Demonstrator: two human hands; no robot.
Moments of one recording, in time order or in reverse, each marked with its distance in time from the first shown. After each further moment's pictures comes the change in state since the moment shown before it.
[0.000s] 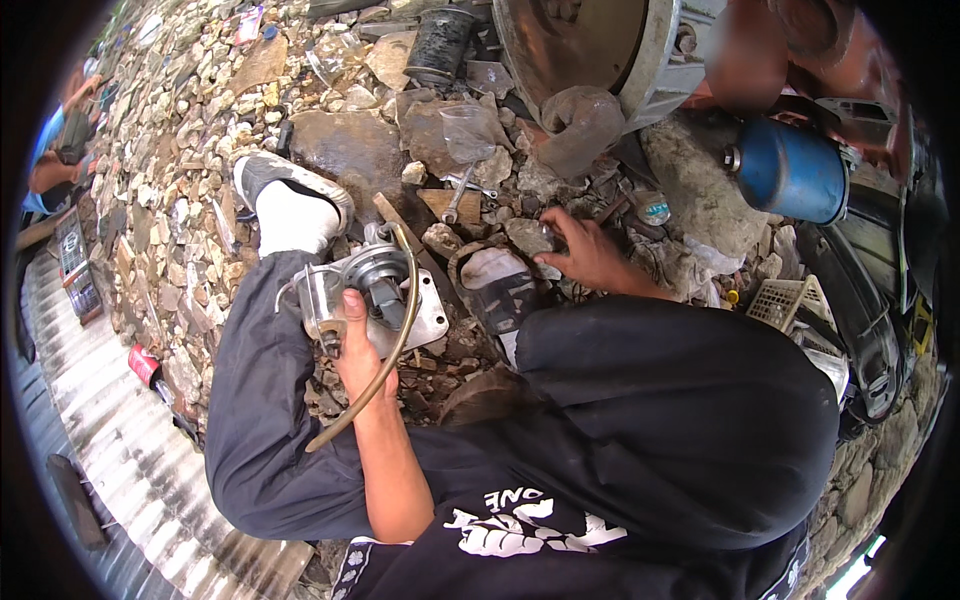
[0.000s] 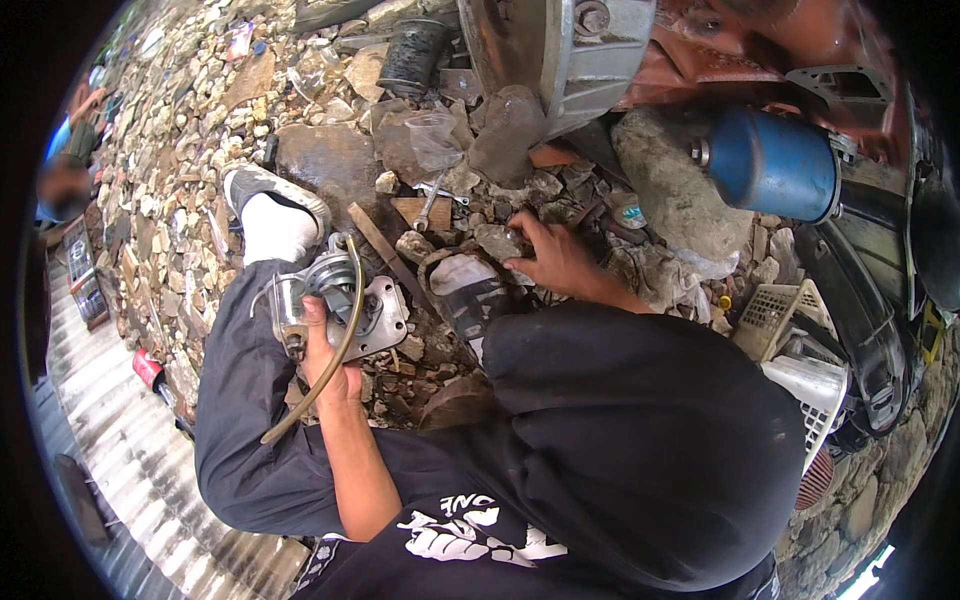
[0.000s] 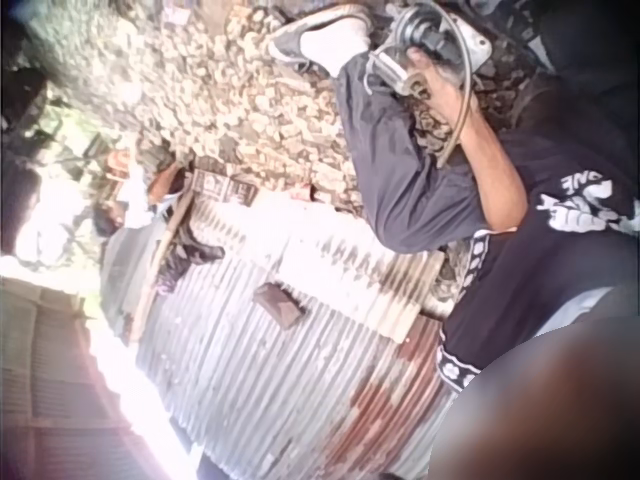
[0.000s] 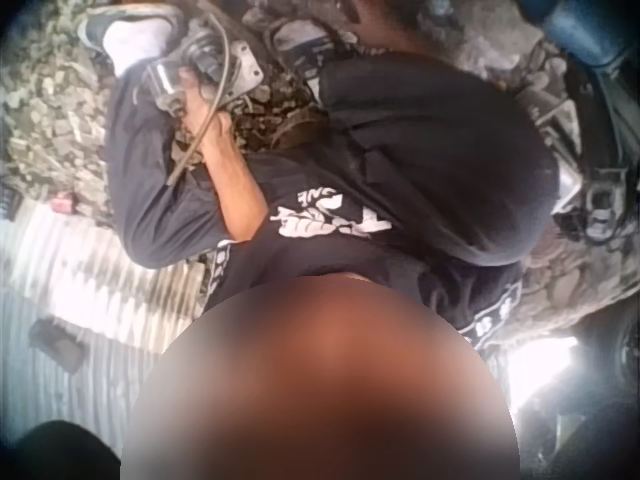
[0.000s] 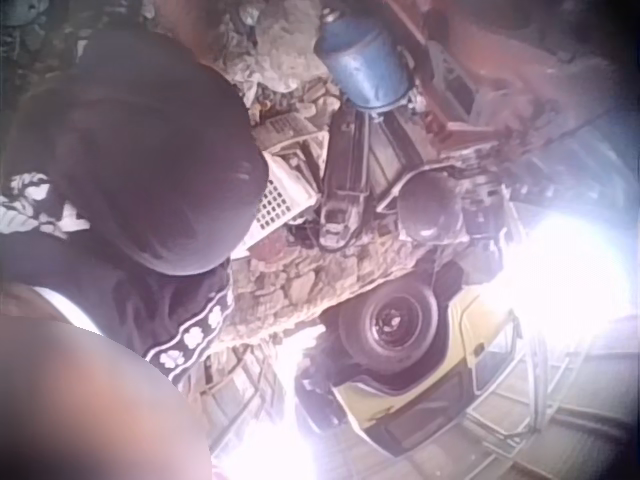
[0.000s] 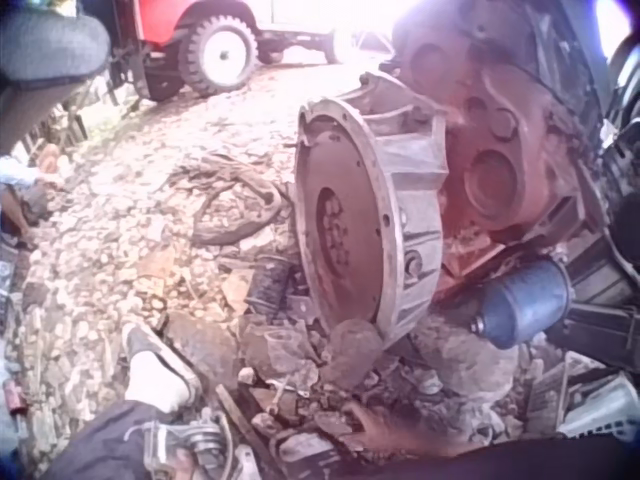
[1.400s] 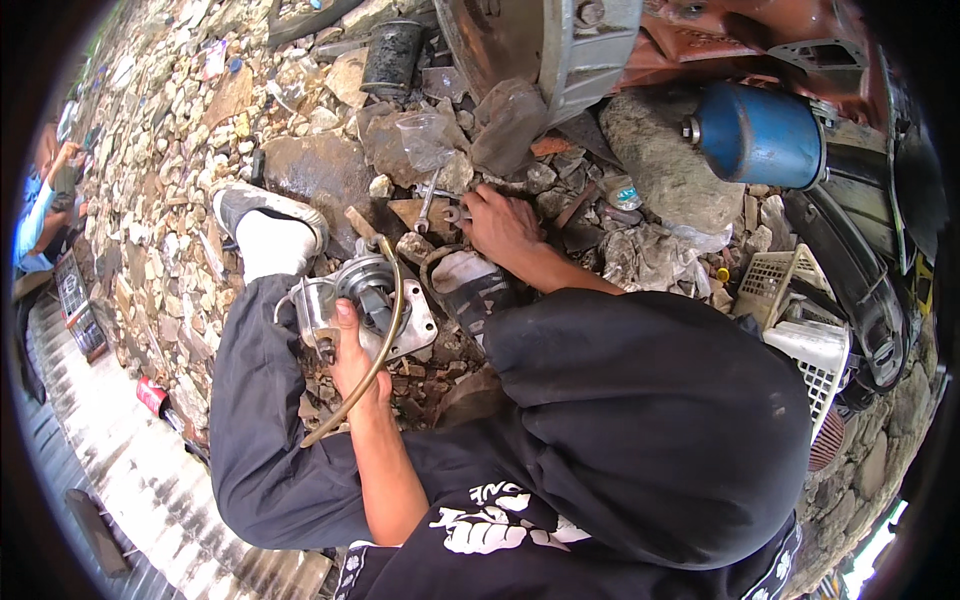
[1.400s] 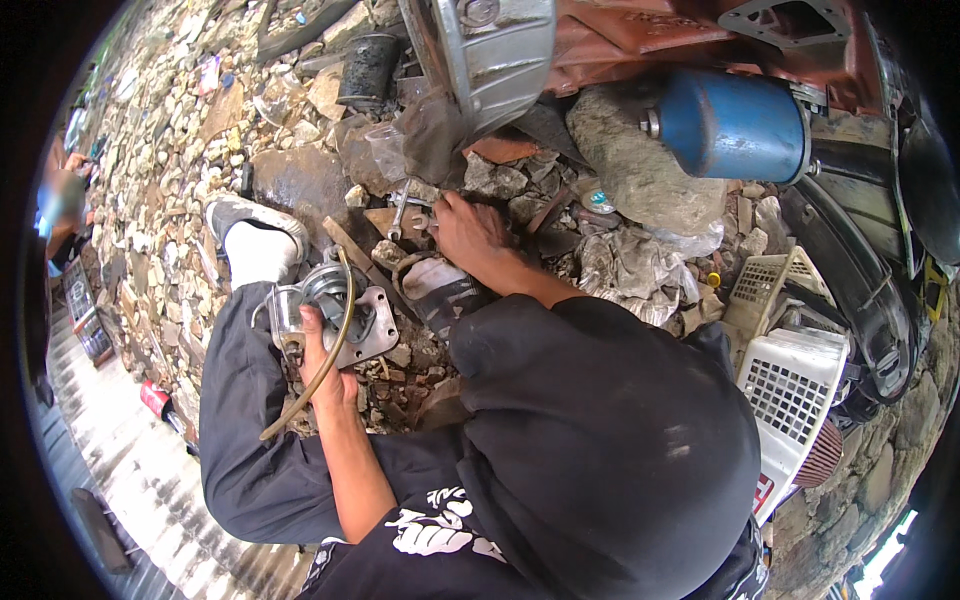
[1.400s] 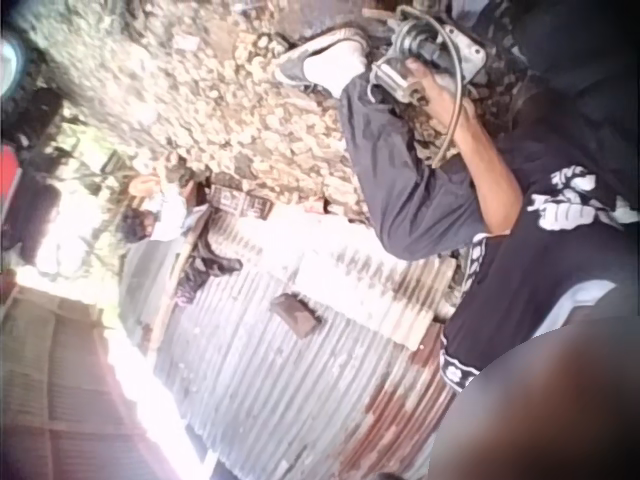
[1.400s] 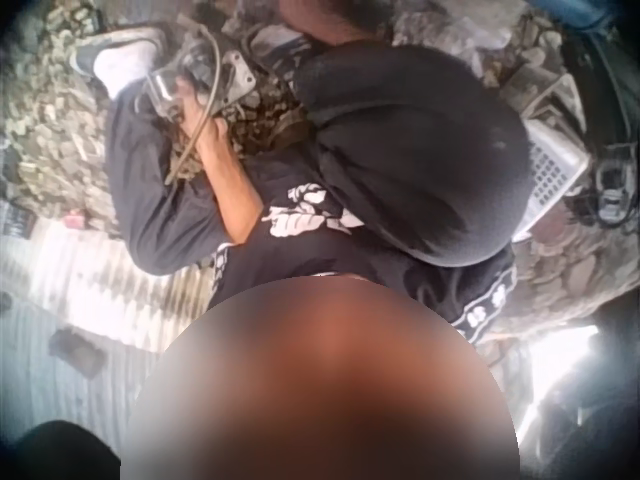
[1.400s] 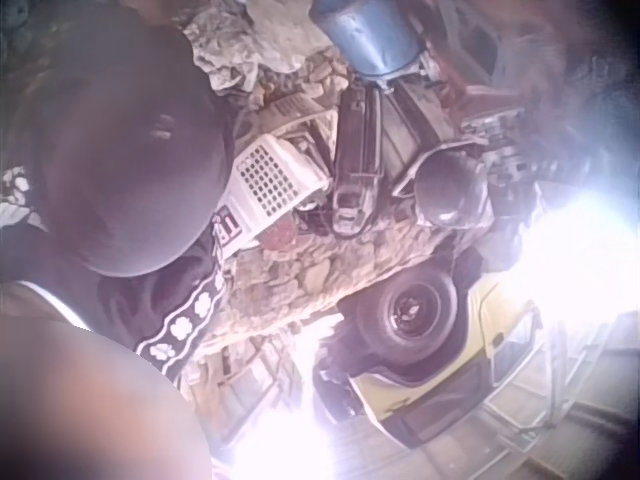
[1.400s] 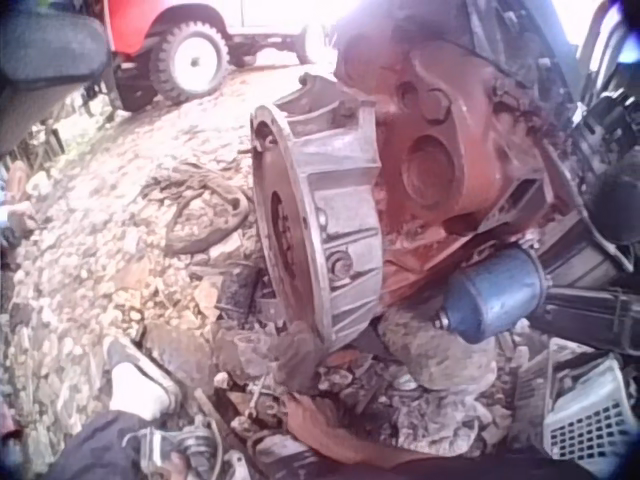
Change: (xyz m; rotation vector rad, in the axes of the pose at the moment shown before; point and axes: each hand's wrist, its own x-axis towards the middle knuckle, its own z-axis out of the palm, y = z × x) left_hand 0.008 -0.023 -0.002 0.064 -0.062 0.006; right_hand 0.065 -0.029 0.051 -0.298 0.212 0.133
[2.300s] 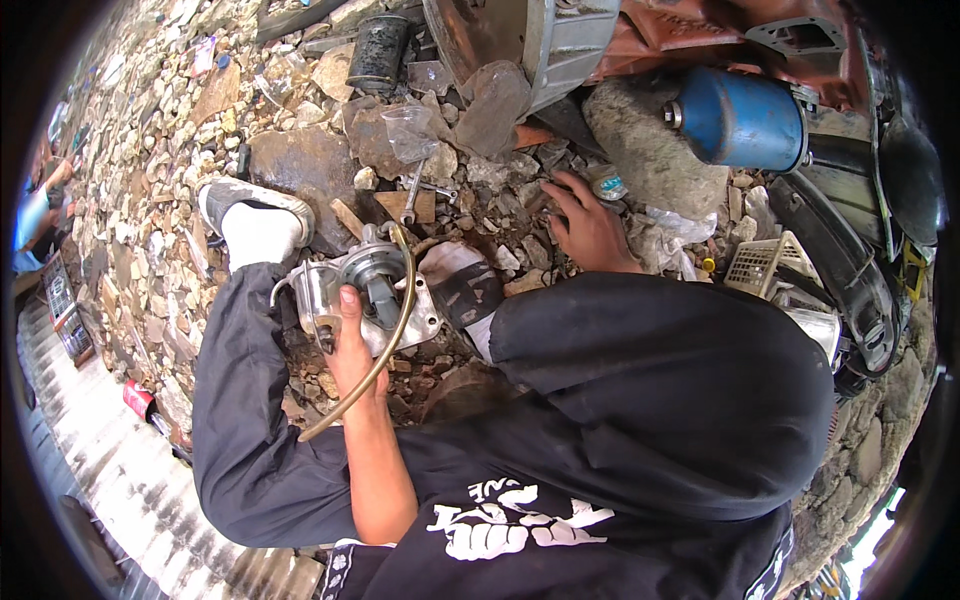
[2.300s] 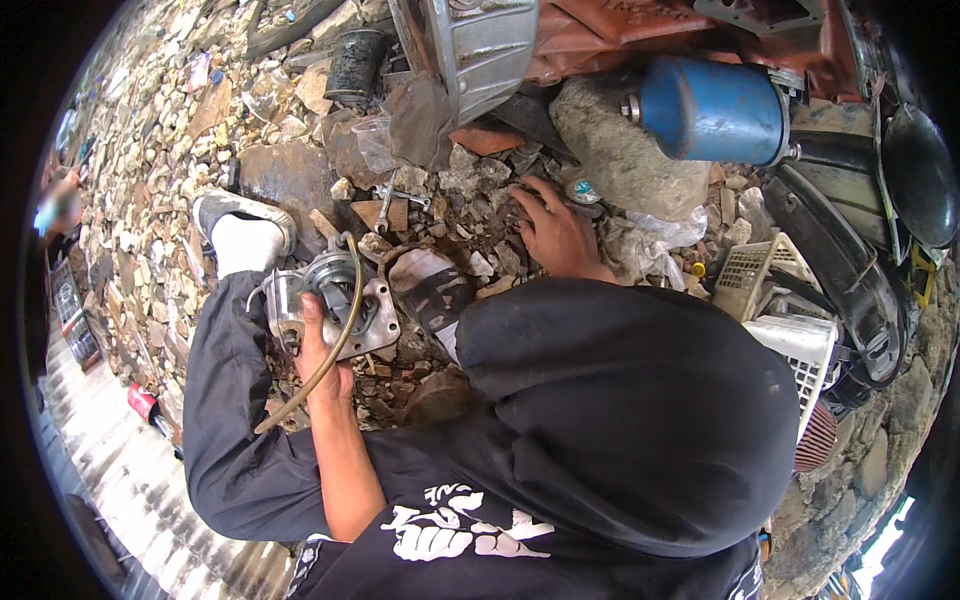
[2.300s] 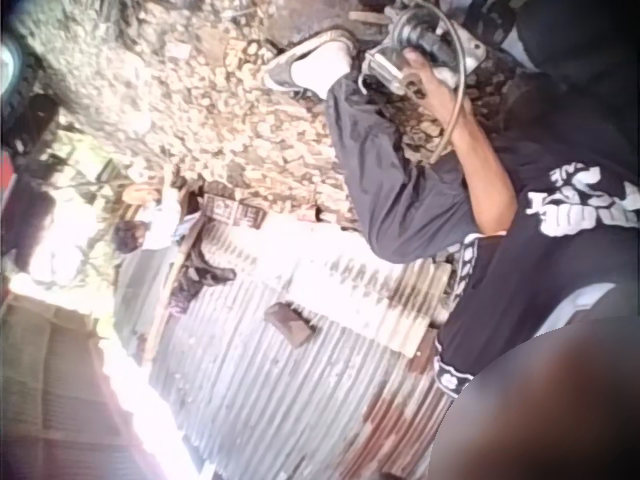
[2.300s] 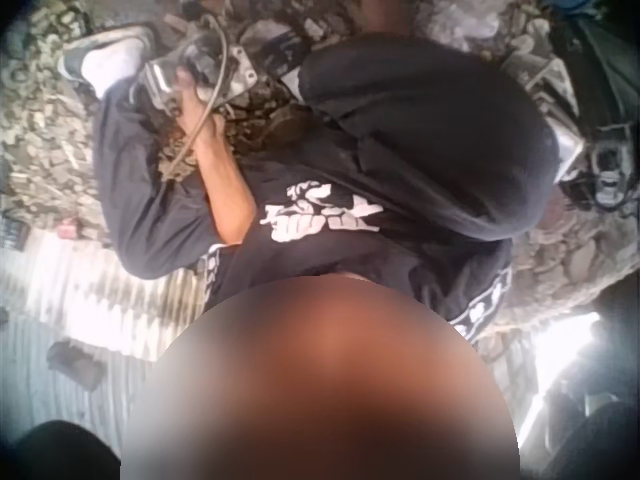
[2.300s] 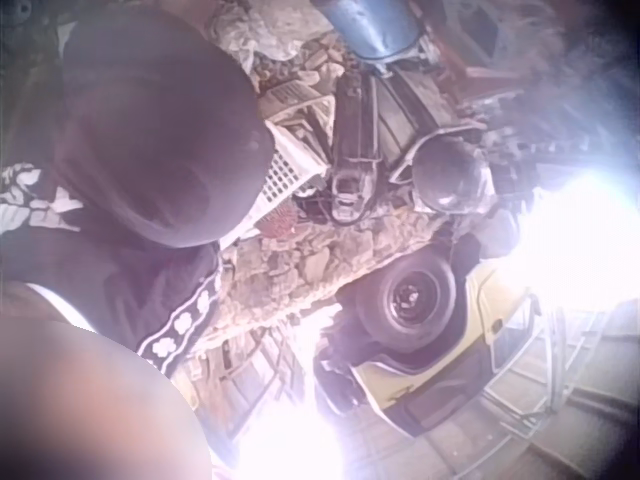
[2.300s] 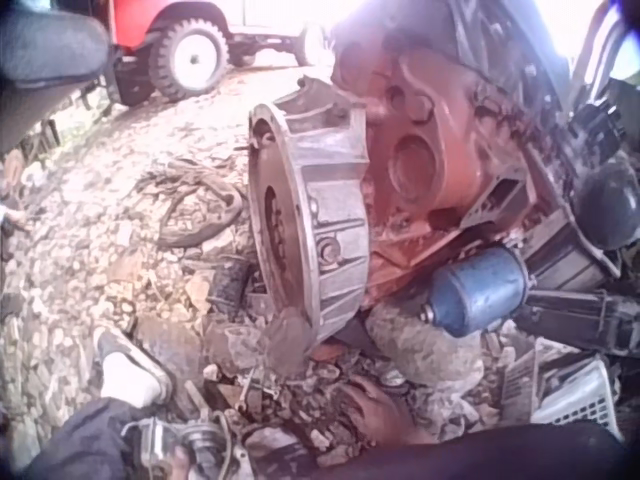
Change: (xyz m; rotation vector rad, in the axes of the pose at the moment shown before) left_hand -0.009 -0.007 0.005 0.068 -0.105 -0.023; right_hand -0.088 0.076 -0.080 -0.068 0.203 -0.057
